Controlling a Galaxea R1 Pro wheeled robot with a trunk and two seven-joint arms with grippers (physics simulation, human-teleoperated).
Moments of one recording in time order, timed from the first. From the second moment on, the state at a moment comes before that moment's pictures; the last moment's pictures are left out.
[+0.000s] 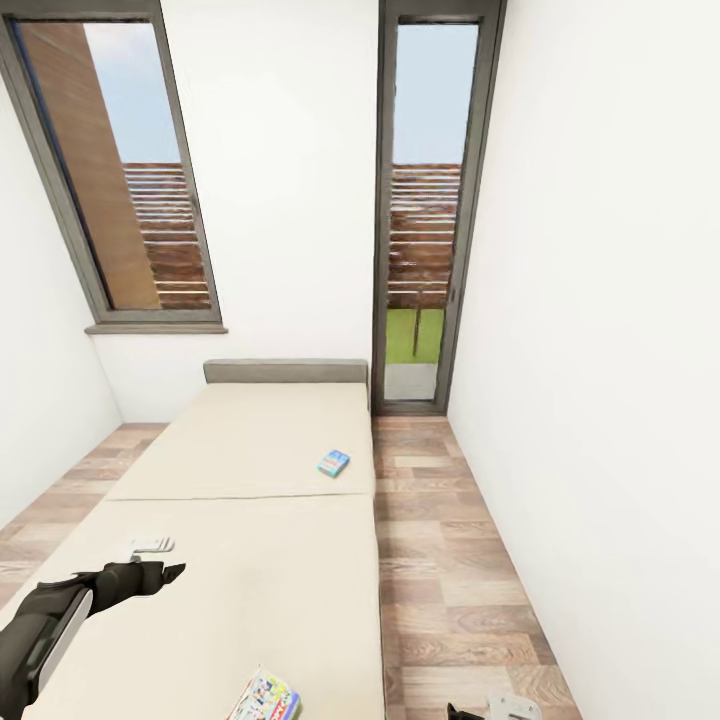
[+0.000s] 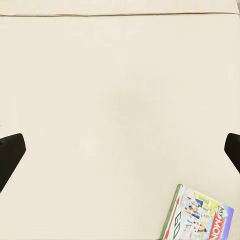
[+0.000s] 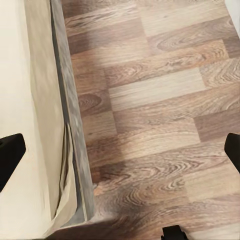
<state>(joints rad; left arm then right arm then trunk) -0.43 0.36 0.12 -0.89 0.06 0.49 -0.40 -0.20 0.11 -0.14 -0.54 -0.05 -0.02 -0.05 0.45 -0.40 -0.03</state>
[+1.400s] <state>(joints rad) -0.51 -0.04 0.11 -0.64 0.05 0.46 0.05 -0.20 0.10 -0.14 -0.54 -0.05 -0.02 -0.05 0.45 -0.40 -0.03</state>
